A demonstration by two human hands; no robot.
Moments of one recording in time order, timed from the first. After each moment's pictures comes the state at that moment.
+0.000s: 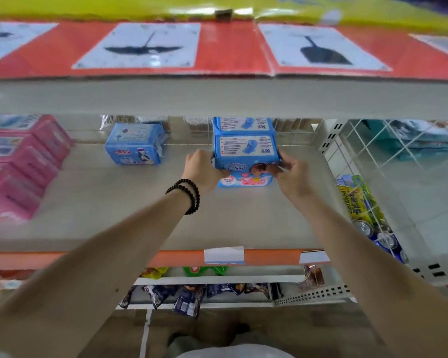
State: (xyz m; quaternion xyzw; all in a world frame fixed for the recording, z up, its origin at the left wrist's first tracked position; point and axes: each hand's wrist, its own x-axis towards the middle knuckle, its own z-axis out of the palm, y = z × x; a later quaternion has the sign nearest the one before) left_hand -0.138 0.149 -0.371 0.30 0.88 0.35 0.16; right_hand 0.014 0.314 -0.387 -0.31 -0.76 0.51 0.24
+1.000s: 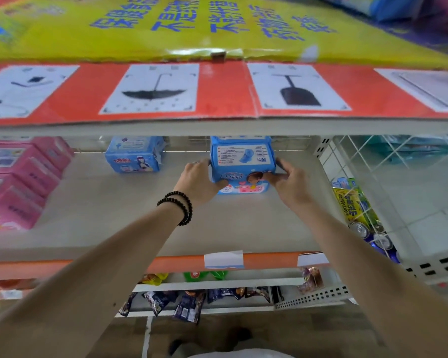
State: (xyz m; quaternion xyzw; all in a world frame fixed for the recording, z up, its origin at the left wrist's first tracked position) left_hand -0.137 0.135 -0.374 0.37 0.87 0.29 0.13; right_hand 0.024 0.311 -0.379 -0.33 -0.79 0.46 0.22
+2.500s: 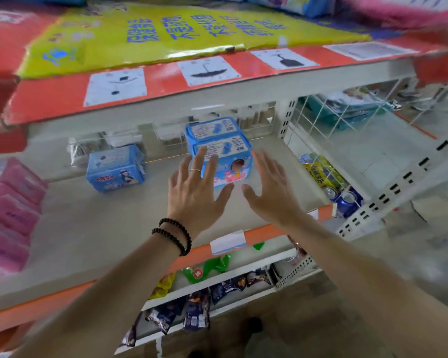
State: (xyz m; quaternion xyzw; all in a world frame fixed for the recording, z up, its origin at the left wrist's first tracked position) left_hand -0.073 0.080 -0.335 0.53 0.82 0.18 -0.10; right_hand 0.076 0.197 -0.337 -0.36 -0.89 0.23 0.18
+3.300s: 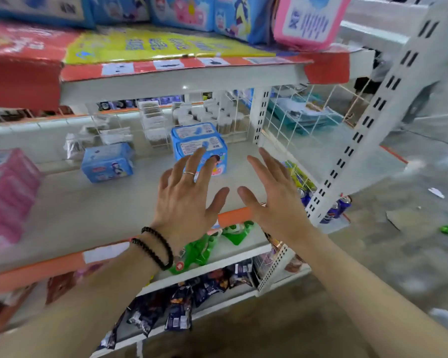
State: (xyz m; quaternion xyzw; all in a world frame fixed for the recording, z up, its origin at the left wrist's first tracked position) left_hand 0.020 0.014 -0.278 0.57 0.78 0.21 -0.17; right_hand 0.184 0.125 -0.276 -0.32 -0.90 0.17 0.27
